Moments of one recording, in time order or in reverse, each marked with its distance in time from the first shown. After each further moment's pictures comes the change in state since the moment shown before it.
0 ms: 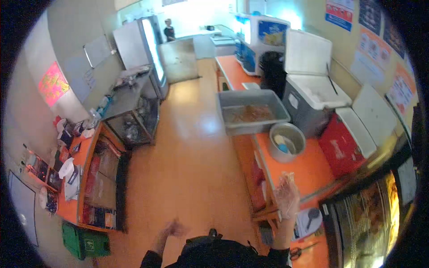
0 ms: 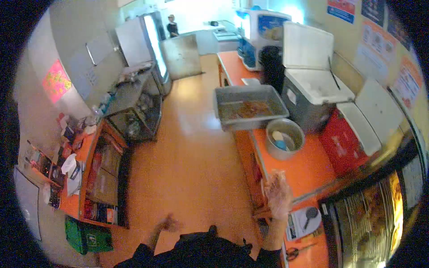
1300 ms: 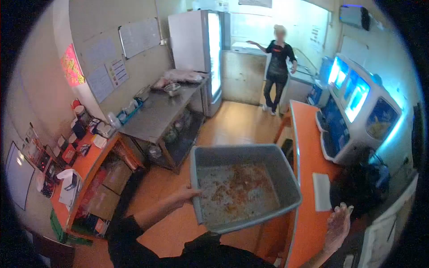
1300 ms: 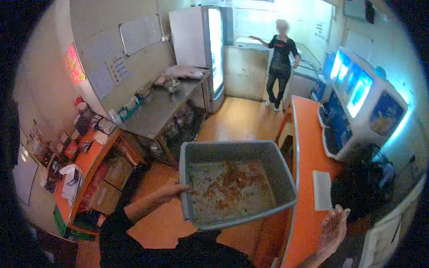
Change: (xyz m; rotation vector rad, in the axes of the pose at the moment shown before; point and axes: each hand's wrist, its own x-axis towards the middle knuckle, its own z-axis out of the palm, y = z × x) left_hand -0.253 0.611 -0.167 -0.239 0.498 0.848; right_hand 0.537 0.072 0.246 -0.421 -0.069 -0.242
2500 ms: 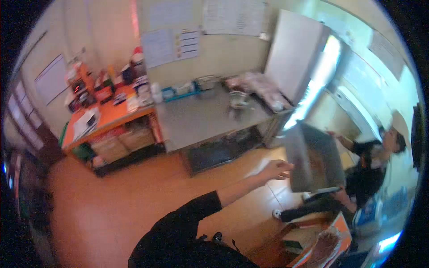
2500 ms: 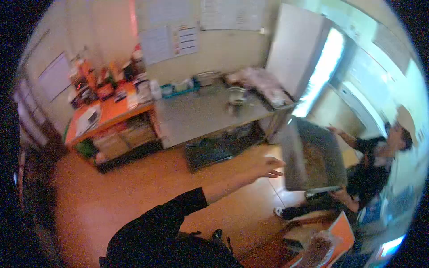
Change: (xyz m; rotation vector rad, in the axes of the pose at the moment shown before) left_hand 0.439 0.358 -0.008 -0.540 0.123 0.603; right_hand 0.511 0.297 0.343 -0.169 -1.030 -0.329
